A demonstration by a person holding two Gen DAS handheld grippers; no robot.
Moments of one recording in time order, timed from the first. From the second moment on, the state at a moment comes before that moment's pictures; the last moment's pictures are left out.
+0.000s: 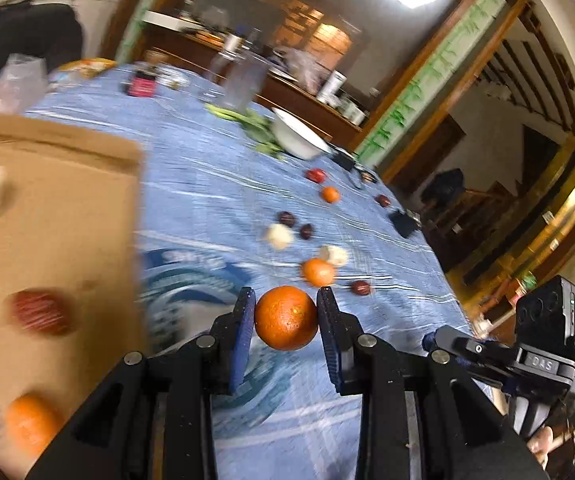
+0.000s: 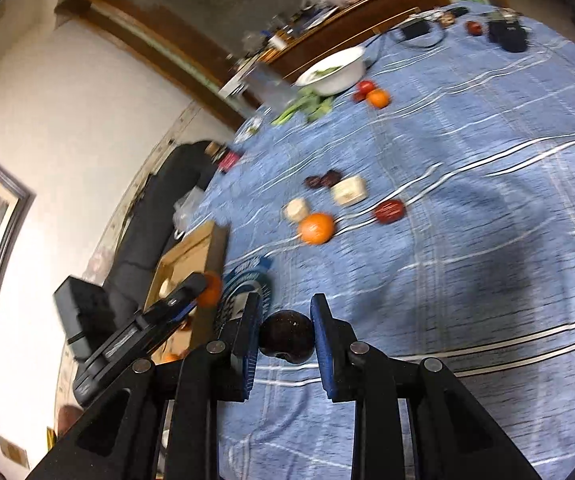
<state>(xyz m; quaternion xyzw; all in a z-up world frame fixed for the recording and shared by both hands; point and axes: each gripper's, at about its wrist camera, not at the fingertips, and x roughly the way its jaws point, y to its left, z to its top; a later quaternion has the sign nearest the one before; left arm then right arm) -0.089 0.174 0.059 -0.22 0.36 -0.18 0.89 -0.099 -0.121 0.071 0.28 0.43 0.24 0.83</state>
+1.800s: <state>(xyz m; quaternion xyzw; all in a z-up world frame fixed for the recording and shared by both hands) -0.185 0.285 0.091 -0.17 0.31 -0.02 0.93 -0.105 0.065 0.079 0.09 0.43 0.28 0.85</state>
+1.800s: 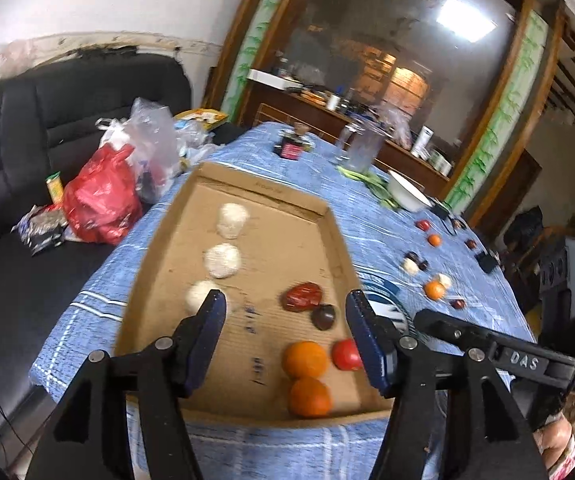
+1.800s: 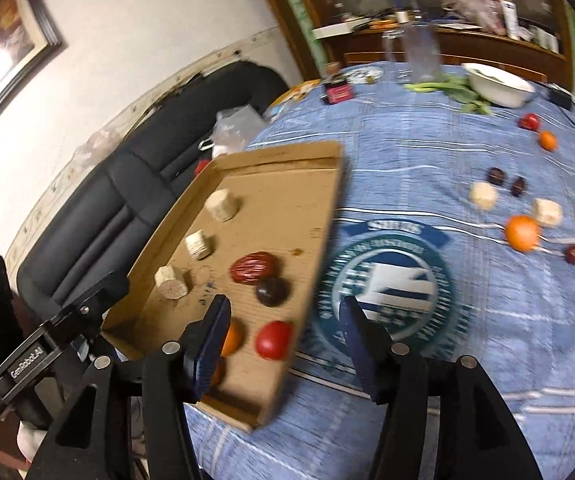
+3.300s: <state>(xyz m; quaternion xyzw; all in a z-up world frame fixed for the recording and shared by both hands) -0.187 0.050 0.092 0.12 0.36 -0.07 0.92 -0.140 -0.141 0.050 0.25 0.39 0.16 0.87</state>
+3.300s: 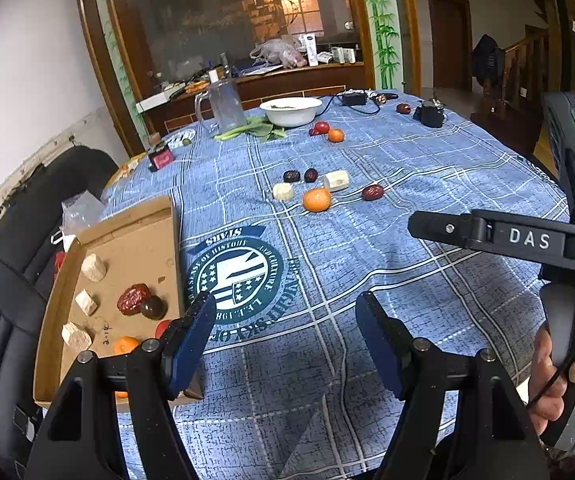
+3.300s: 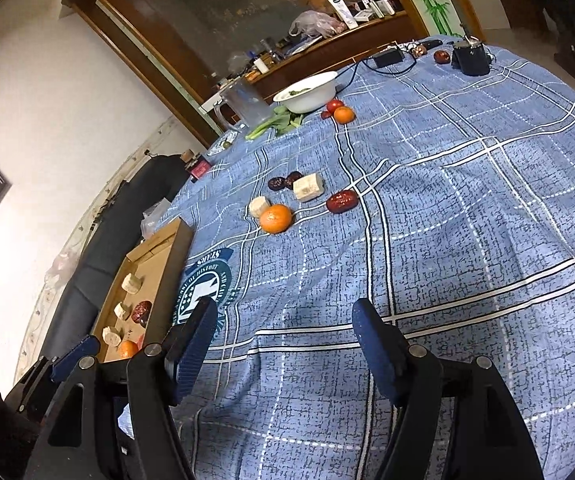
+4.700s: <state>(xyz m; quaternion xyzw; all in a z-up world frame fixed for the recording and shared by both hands) -0.009 0.048 0.041 -0.01 0.44 -0.11 0.89 0.008 -0.109 0.017 0.01 0.45 0.08 0.89</state>
